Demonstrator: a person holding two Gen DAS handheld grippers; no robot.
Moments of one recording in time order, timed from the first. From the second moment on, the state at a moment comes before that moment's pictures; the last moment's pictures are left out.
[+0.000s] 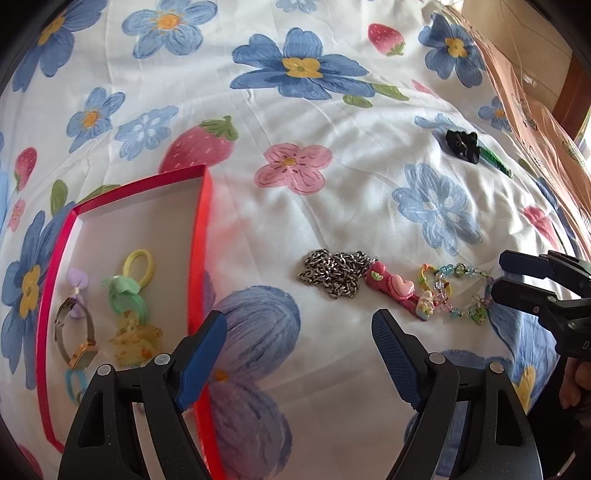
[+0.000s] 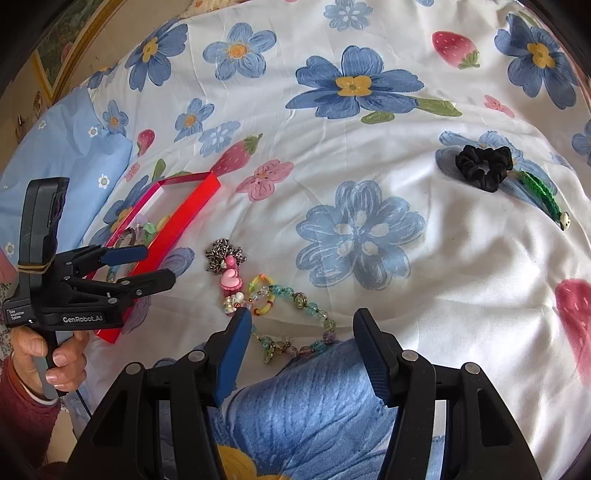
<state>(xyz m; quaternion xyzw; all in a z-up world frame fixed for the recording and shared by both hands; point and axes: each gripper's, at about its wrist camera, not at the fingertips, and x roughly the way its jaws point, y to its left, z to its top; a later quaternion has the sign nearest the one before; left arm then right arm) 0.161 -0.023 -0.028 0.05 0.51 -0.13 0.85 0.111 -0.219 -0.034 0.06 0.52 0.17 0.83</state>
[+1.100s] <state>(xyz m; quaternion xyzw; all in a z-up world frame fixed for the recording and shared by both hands) 0.185 -0.053 -0.058 0.08 0.50 -0.17 0.85 0.122 -0.207 -0.059 0.01 0.54 0.16 0.82</state>
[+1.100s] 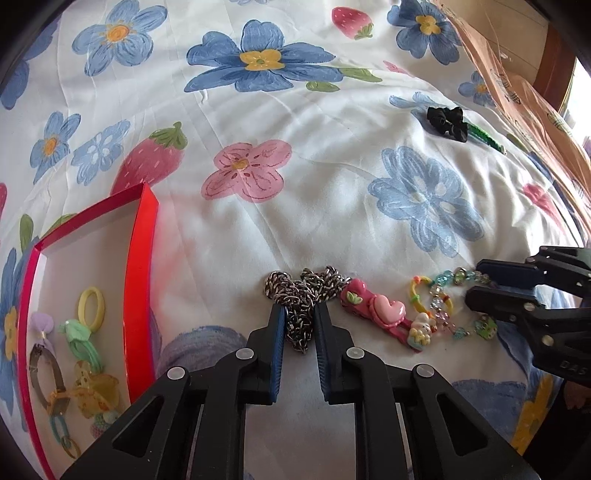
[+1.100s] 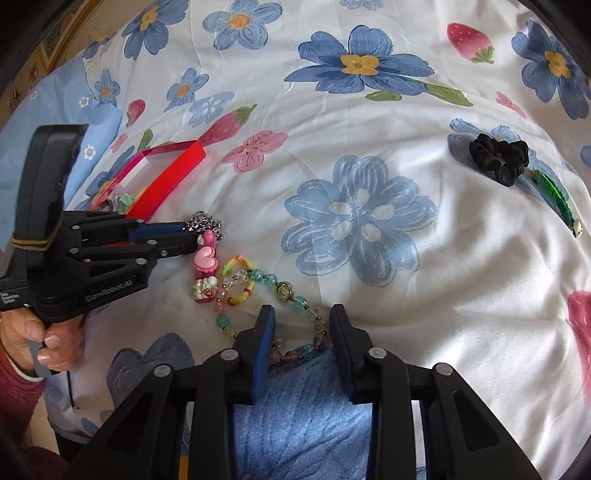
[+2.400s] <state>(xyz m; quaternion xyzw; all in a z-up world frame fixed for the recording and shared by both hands) 0.072 0.051 0.053 -0.05 0.43 -0.11 0.90 0.103 -0.170 0.038 0.05 0.45 0.21 0.87</state>
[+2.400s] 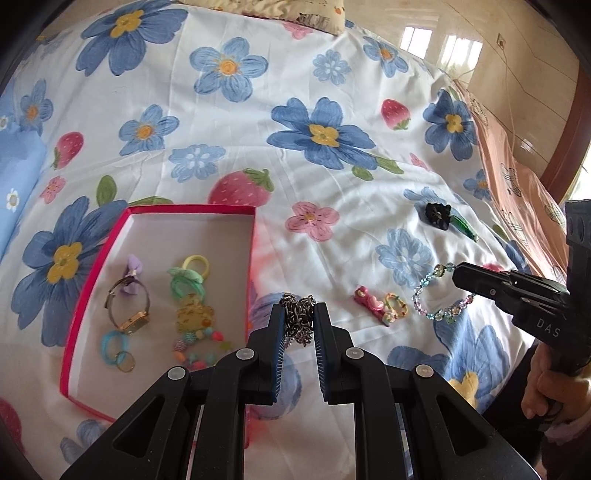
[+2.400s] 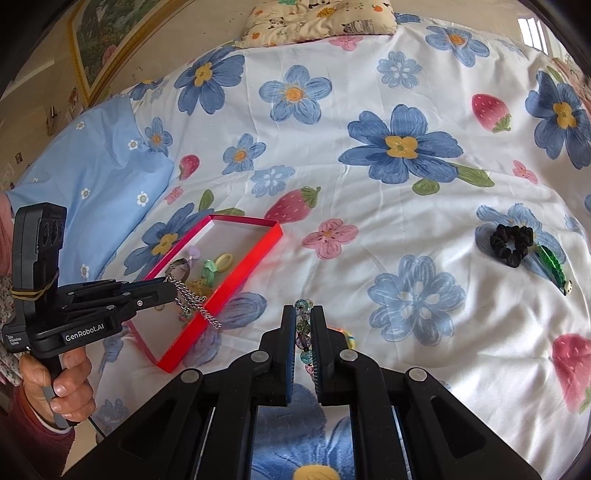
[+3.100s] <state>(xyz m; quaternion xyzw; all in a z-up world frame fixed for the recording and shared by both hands) 0.032 0.116 0.067 -0.09 0.41 -0.06 0.91 0.099 -0.101 0.047 0.03 0.44 0.28 0.85</state>
